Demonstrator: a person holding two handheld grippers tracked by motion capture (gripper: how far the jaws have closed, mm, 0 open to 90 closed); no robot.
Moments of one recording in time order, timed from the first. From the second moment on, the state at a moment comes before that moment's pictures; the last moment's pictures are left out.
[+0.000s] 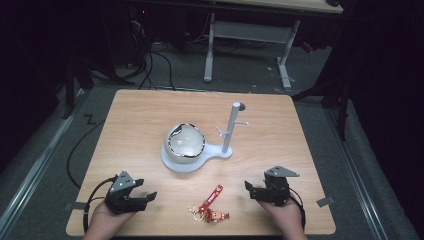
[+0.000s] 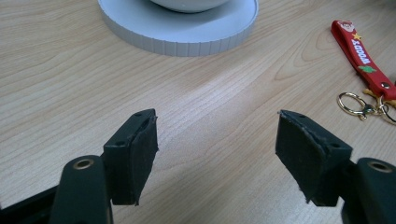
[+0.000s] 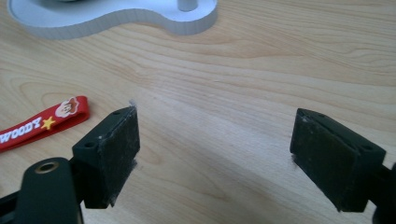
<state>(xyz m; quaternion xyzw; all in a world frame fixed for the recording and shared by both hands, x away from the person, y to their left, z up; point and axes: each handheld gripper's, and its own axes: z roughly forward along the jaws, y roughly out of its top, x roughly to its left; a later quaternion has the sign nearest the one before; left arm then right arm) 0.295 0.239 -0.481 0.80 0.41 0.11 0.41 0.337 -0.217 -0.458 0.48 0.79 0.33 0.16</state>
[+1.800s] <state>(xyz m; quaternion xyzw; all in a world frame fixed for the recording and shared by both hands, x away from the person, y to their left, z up) 0.263 0.273 -0.478 0.78 0.46 0.14 0.40 0.335 -0.139 -0.448 0.38 0.83 0.38 0.16</state>
